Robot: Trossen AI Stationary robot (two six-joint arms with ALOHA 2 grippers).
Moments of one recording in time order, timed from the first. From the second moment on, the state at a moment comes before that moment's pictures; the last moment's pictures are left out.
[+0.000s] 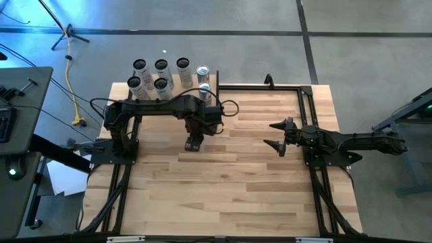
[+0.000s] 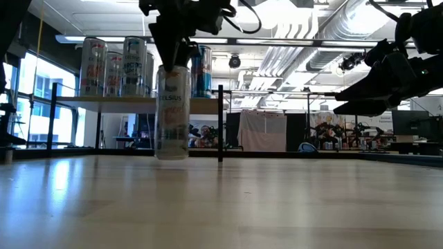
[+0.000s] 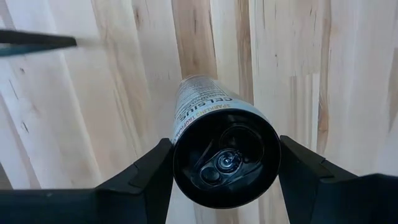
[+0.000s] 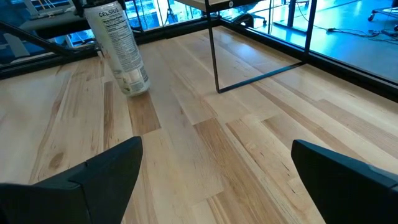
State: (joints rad) left arm 0.10 1.87 1.77 -1.39 0.04 0.23; right arm -0.07 0.33 0.01 0.04 0.24 0.21
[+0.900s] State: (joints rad) left arm 0.10 1.86 1.72 -1.31 0.04 0.23; right arm -0.07 0.33 0.01 0.04 0.24 0.21
